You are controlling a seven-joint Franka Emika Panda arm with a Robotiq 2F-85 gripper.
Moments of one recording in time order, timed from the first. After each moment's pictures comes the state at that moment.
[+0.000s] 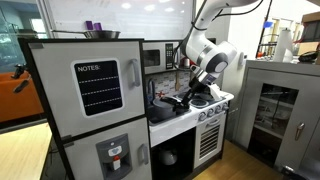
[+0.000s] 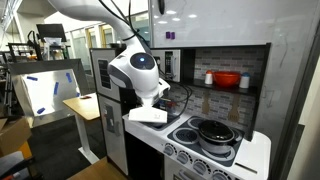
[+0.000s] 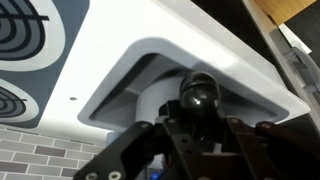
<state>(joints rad) -0.16 0.48 -0.03 -2.13 1.35 2.70 -2.03</state>
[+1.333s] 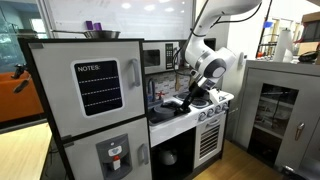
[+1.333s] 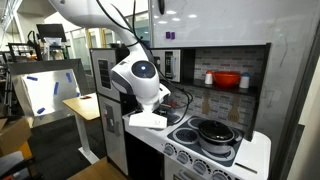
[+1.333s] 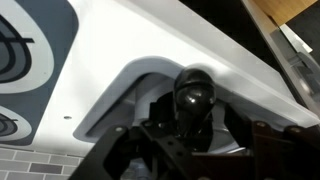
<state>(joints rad) -0.16 0.54 -0.02 -2.10 1.40 2.70 -2.07</state>
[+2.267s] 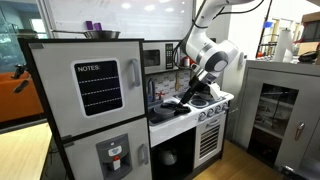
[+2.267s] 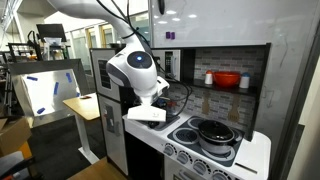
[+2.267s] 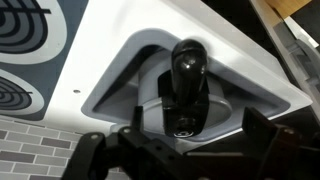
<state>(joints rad) -0.15 0.46 -0.02 -2.15 1.40 2.72 -2.06</state>
